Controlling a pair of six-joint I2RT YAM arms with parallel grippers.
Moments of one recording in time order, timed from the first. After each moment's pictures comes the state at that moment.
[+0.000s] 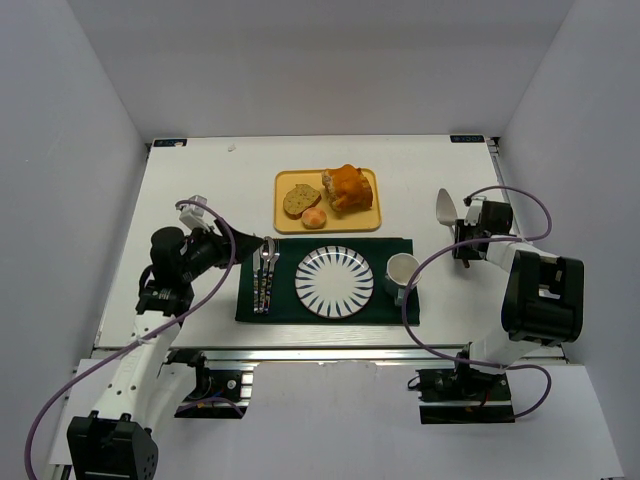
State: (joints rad) left arm -0.09 0.78 0.54 -0.04 0.56 -0.63; right arm -0.15 1.58 0.77 -0.11 -0.15 -0.15
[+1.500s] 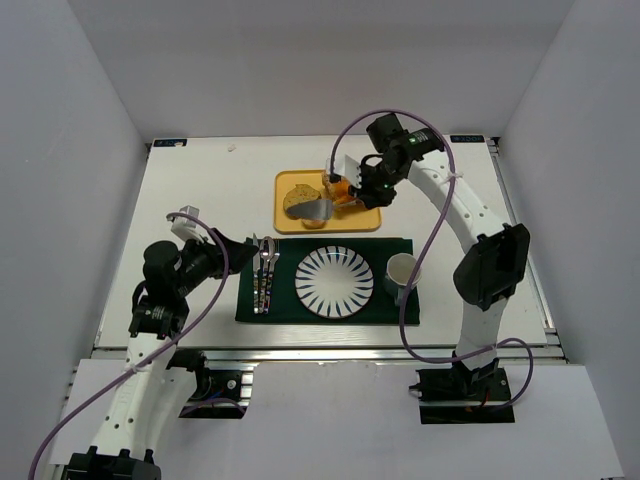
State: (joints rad) left arm -0.09 0.61 0.53 -0.17 0.51 -0.63; right arm 0.50 1.91 1.97 -1.19 -0.35 -1.03
